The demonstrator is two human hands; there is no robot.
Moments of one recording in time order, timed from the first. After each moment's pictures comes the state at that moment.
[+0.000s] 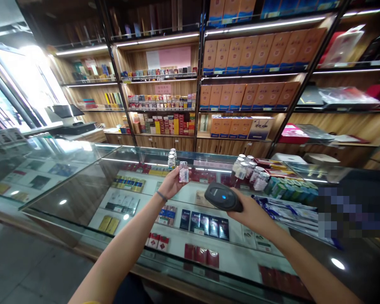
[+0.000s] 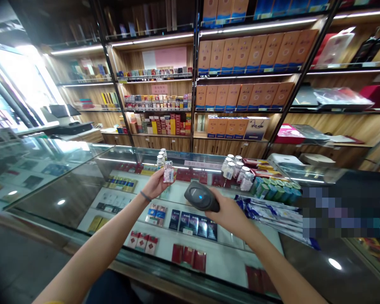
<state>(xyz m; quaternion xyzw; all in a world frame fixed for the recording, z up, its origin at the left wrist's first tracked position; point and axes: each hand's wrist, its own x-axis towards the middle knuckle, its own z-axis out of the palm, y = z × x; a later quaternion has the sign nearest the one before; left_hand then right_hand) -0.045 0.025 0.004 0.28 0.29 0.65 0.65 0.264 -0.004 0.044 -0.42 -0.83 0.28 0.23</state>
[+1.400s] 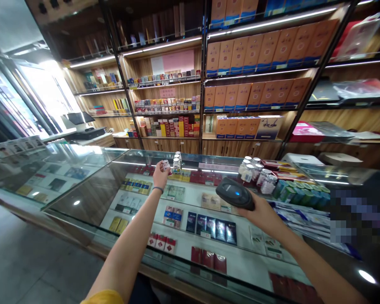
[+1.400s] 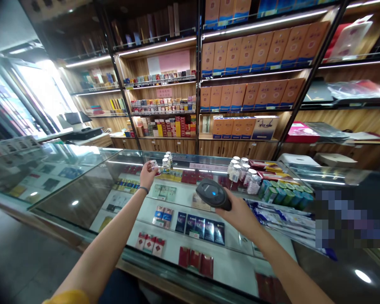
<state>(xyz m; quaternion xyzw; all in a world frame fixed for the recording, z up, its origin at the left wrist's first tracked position) -0.136 0.062 -0.018 0.38 0.59 0.69 0.19 0.277 0.016 0.027 -0.41 -0.79 0.29 0.34</state>
